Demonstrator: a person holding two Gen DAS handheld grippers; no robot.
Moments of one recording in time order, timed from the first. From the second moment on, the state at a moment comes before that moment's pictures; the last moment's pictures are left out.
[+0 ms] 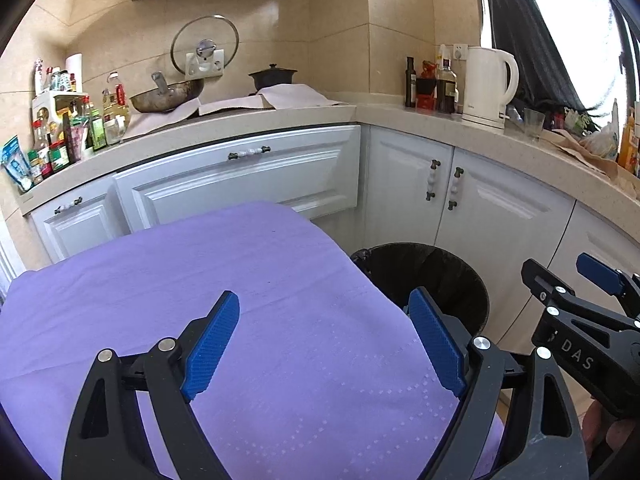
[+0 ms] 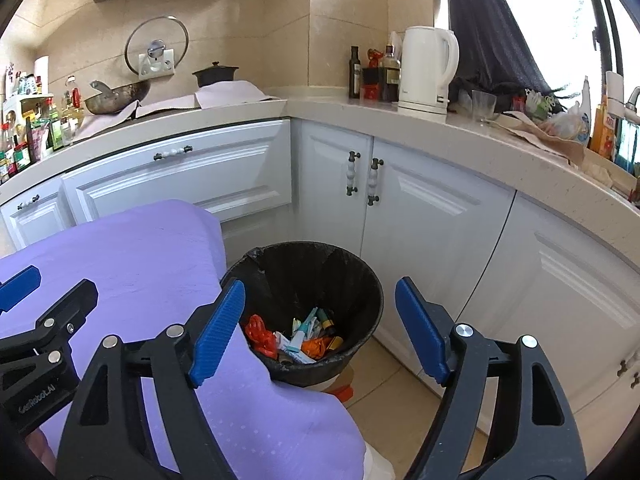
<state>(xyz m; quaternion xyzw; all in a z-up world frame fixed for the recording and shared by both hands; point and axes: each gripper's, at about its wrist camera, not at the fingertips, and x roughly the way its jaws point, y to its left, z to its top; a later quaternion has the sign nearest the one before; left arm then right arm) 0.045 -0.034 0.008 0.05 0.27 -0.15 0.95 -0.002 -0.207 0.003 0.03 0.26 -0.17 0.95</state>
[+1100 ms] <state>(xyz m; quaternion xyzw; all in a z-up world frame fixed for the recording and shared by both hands) 0.033 -0.010 0.019 0.02 0.26 -0.14 0.96 -0.016 -0.195 0.014 0.03 0.25 -0.16 0.96</state>
